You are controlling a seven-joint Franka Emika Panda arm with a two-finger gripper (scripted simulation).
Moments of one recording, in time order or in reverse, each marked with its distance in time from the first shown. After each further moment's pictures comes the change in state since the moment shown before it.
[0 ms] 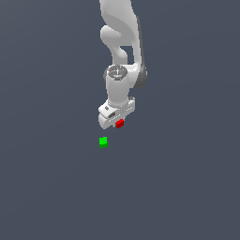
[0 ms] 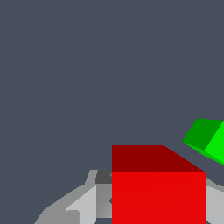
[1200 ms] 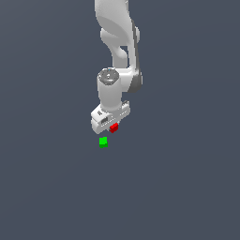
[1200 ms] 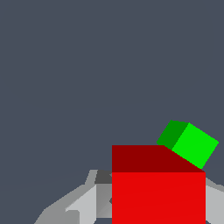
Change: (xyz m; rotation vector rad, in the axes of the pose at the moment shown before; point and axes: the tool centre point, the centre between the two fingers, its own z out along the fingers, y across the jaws) arm 0.002 0.038 0.000 0.000 -0.001 0.000
